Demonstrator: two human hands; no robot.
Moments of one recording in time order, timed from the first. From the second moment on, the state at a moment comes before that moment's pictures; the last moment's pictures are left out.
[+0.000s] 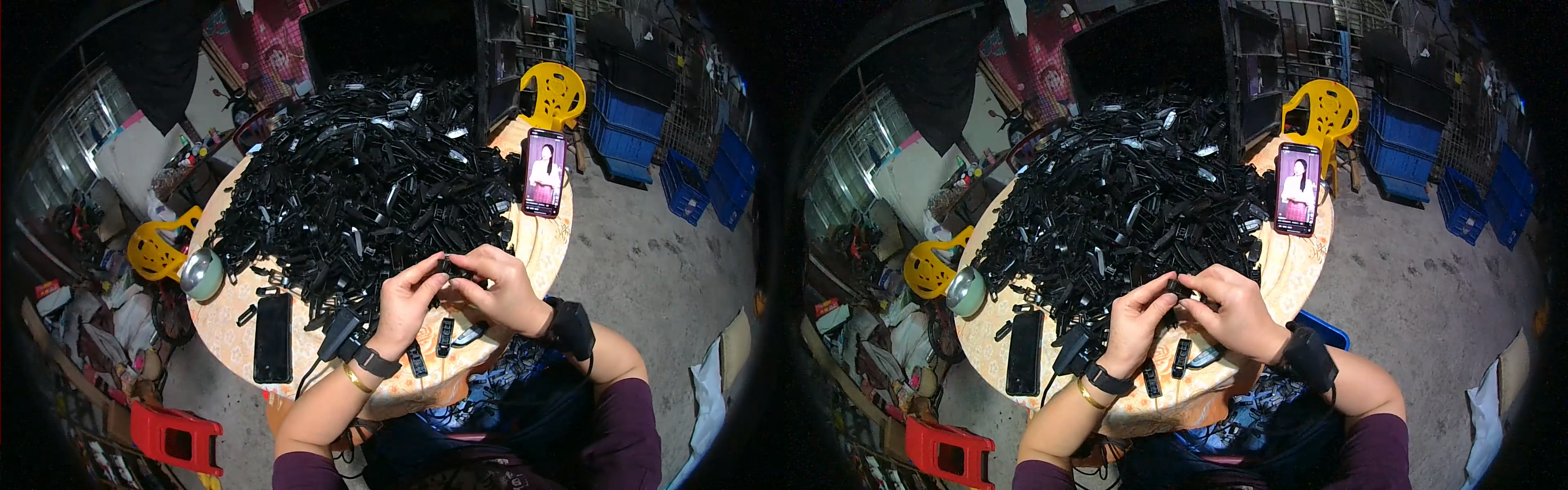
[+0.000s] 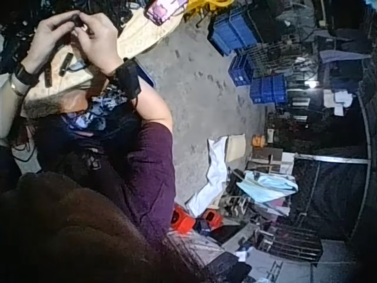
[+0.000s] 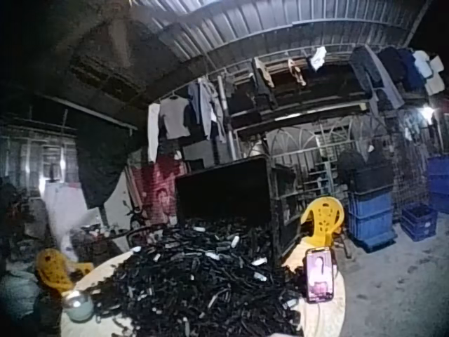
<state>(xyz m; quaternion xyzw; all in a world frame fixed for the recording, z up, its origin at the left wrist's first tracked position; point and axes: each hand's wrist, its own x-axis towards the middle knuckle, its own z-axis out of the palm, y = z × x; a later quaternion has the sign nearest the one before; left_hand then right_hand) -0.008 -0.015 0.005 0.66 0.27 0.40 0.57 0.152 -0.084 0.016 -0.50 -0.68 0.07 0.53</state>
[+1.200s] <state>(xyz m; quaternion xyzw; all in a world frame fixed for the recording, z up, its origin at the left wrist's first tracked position) -0.017 -0.005 0.022 0.94 0.10 0.27 0.17 0.250 0.000 -0.019 -0.67 -0.63 -0.03 0.38</state>
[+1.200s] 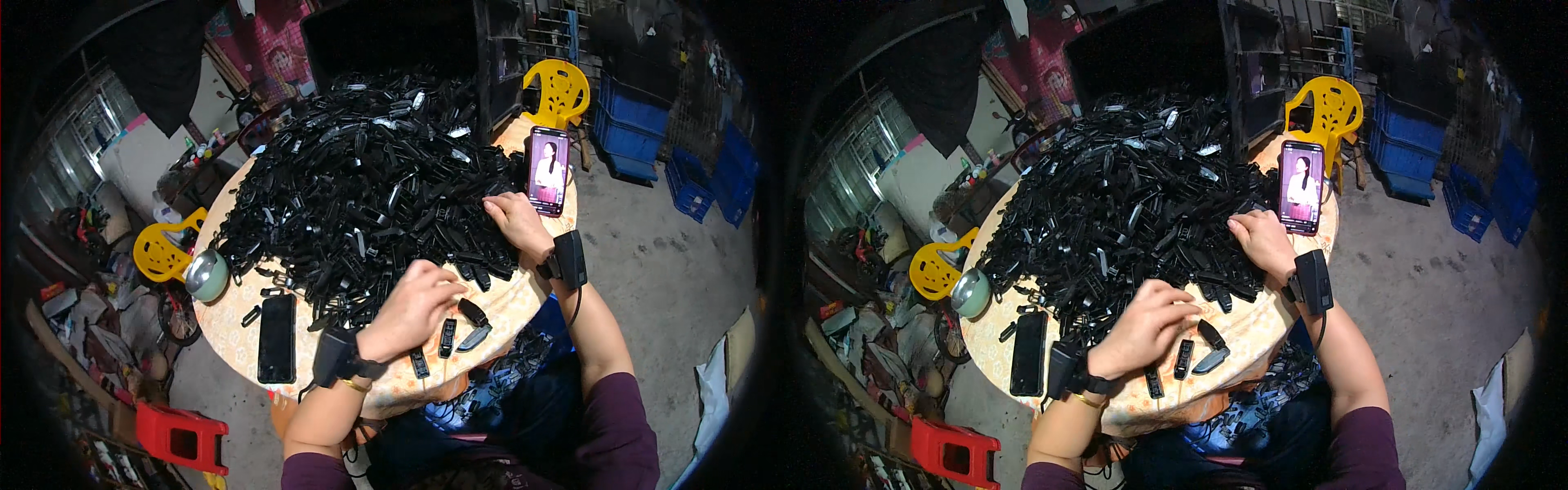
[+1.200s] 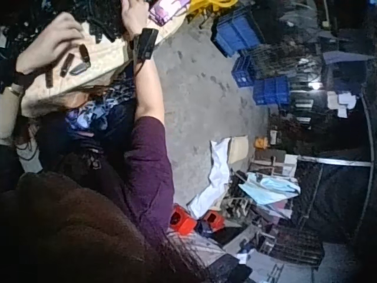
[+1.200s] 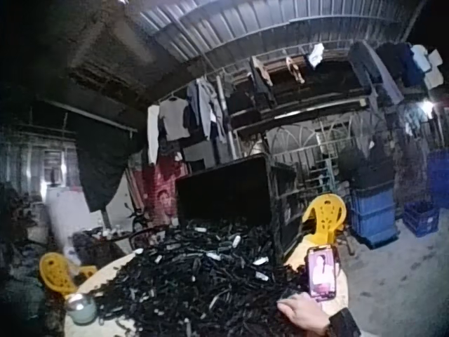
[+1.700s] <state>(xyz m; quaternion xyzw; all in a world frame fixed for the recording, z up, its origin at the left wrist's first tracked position) -0.014 0.000 0.013 0.92 0.18 0.31 0.16 0.227 -0.005 -0.008 -0.55 -0.56 -0.04 0.62</state>
